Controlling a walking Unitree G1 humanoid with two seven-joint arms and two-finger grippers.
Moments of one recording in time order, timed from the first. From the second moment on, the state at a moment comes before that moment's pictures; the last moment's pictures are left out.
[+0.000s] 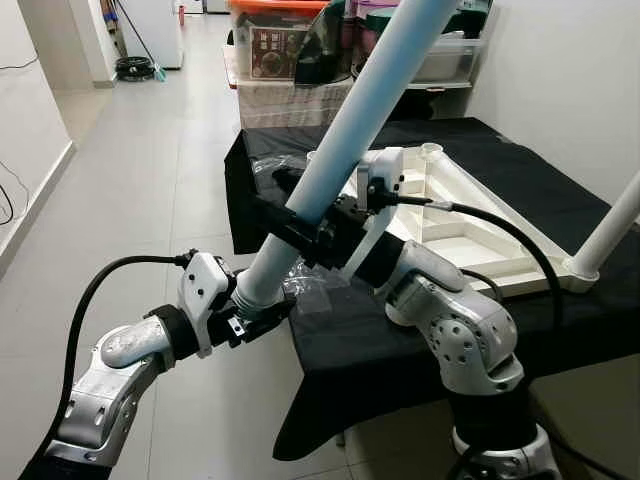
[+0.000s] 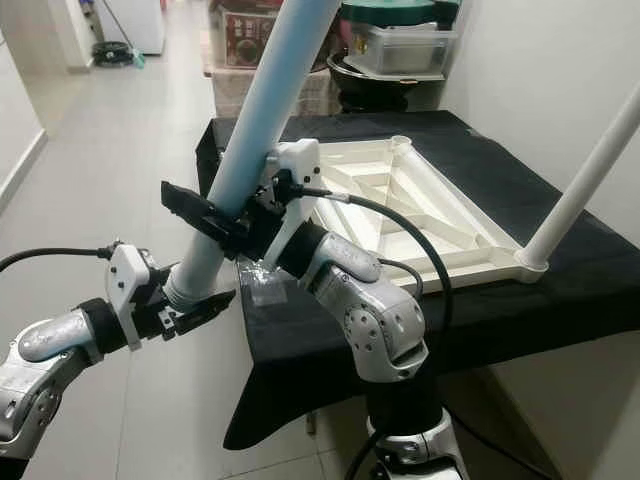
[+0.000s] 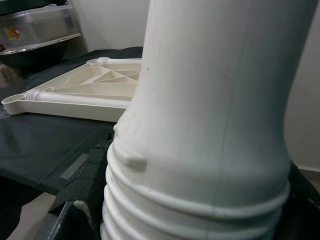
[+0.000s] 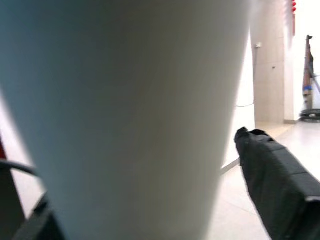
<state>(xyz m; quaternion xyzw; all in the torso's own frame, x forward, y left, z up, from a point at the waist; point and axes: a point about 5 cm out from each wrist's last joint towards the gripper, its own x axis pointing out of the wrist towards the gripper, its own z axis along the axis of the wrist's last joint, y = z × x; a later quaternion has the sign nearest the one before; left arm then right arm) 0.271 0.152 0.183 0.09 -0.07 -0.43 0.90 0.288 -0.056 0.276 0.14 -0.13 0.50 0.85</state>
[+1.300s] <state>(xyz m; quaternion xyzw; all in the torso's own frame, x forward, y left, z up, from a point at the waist) 0.249 0.153 0.175 0.10 -0.02 -0.51 0.85 0.273 -0.065 0.267 0.19 -0.13 0.61 0.76</state>
